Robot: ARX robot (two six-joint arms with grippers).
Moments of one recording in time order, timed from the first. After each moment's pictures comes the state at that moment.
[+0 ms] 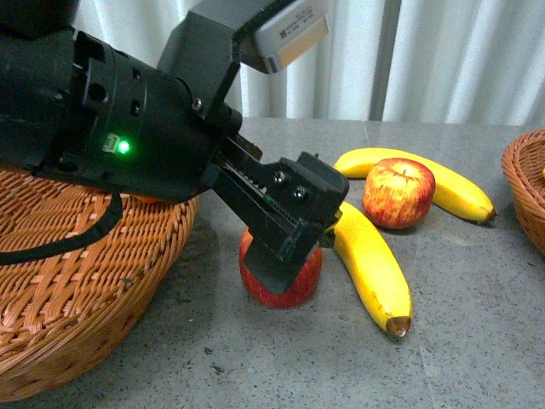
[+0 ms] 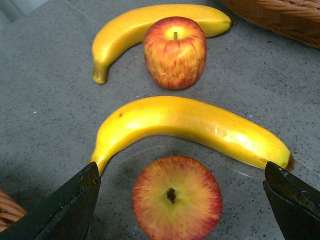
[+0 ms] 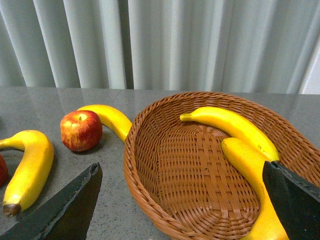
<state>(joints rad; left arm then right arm) -0.45 1.55 0.89 0.06 0.27 0.36 0.00 0.00 0.01 0.00 0.00 -0.01</state>
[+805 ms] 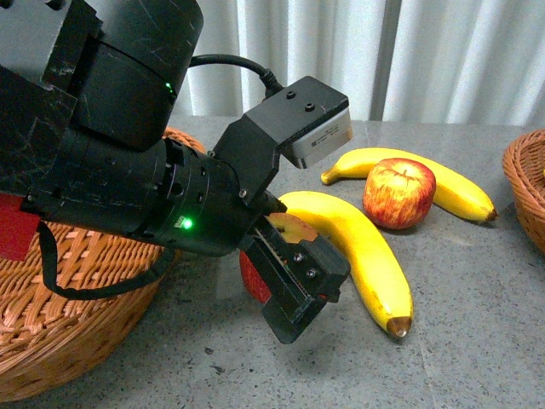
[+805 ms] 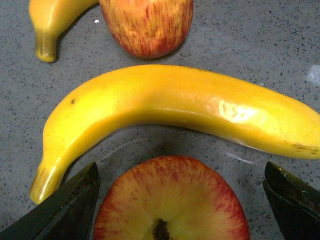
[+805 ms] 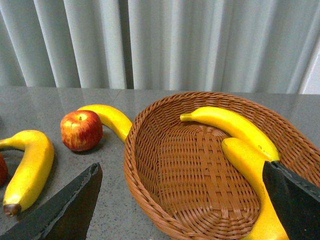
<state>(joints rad) -0.44 1.77 0.94 0.12 0.34 0.46 0.00 0.00 0.01 0.00 0.00 -0.01</state>
